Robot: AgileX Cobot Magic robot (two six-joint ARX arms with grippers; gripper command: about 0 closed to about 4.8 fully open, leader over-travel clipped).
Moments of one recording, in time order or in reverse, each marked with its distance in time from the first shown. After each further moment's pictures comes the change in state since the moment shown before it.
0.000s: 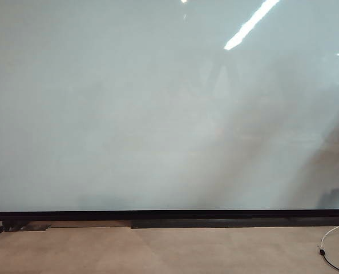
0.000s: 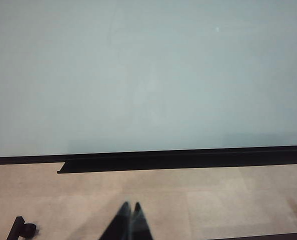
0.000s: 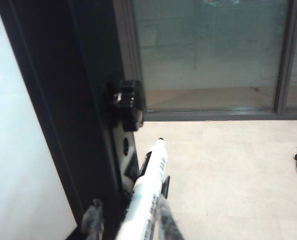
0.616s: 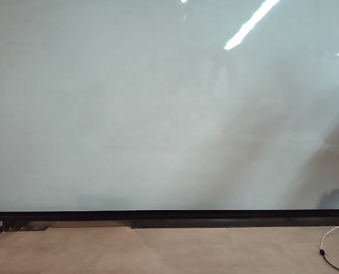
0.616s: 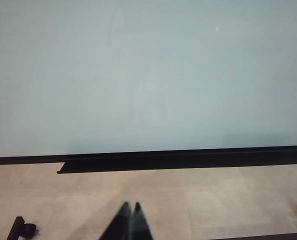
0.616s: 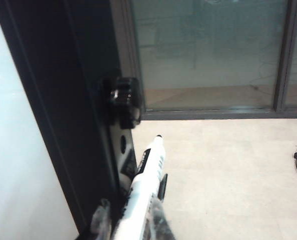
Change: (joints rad) left arm 0.000 0.000 0.000 0.000 0.000 0.000; right arm 0.000 0.000 0.000 -0.005 0.000 0.000
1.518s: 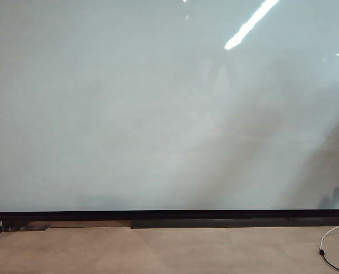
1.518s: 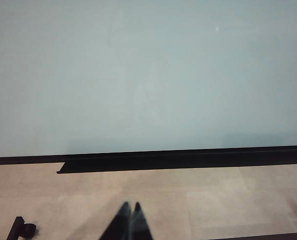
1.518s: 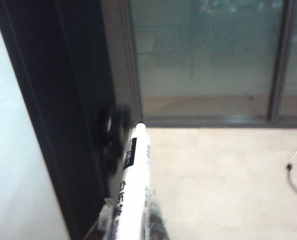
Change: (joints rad) left arm 0.000 0.000 0.000 0.000 0.000 0.000; right arm -0.030 -0.036 0.000 0.004 -0.016 0.000
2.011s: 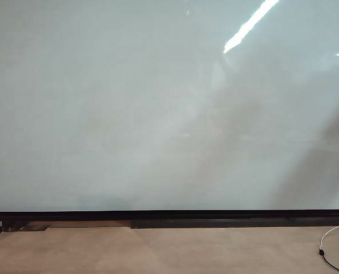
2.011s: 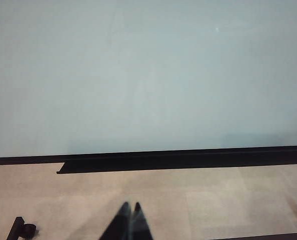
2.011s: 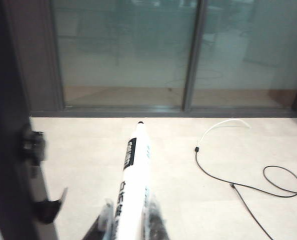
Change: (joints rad) left arm 0.000 0.000 0.000 0.000 0.000 0.000; right arm -0.070 -0.303 -0.101 -0.277 0.213 -0.175
